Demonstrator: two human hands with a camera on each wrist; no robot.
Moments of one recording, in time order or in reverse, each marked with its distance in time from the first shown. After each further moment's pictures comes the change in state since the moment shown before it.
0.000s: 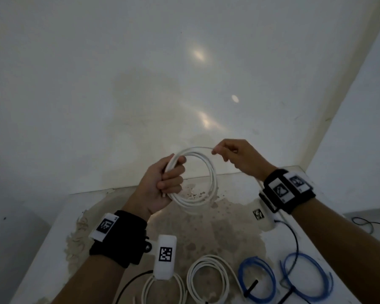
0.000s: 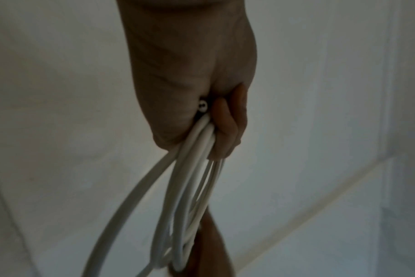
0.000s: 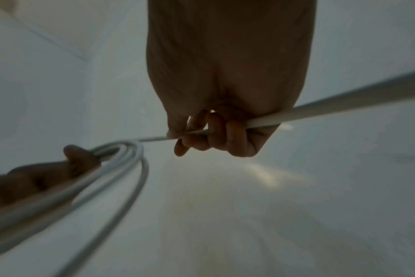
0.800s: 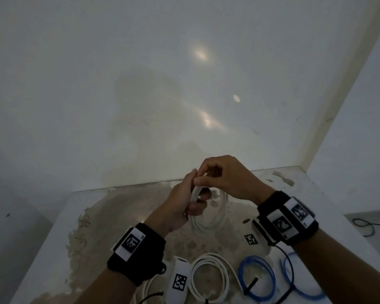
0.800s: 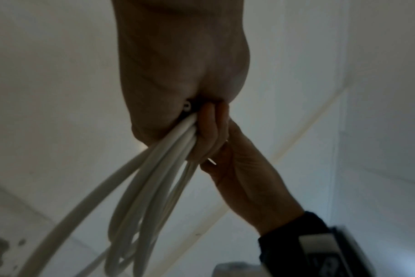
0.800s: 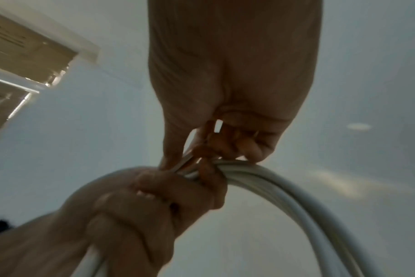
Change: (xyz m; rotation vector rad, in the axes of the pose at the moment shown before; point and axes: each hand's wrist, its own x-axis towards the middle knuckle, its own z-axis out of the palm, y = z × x) left_hand -0.002 -0.057 0.028 0.498 0.382 -0.076; right_hand -0.040 -0.046 0.039 -0.005 -0.131 -0.106
